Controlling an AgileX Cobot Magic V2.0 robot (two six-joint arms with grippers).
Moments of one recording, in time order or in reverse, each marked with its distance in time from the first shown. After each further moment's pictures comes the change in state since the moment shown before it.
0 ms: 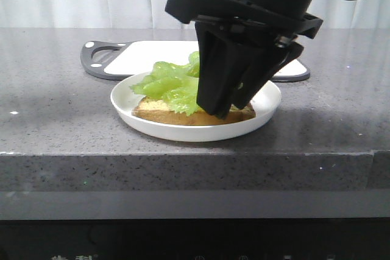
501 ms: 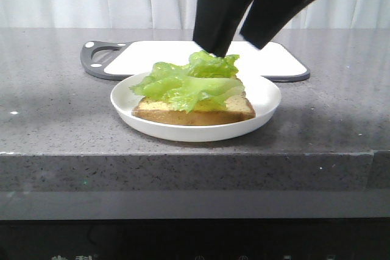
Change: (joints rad) left arm 0.000 0.000 0.000 0.000 0.000 0.000; right arm 0.000 -0.095 -0.084 -0.094 0.063 0.047
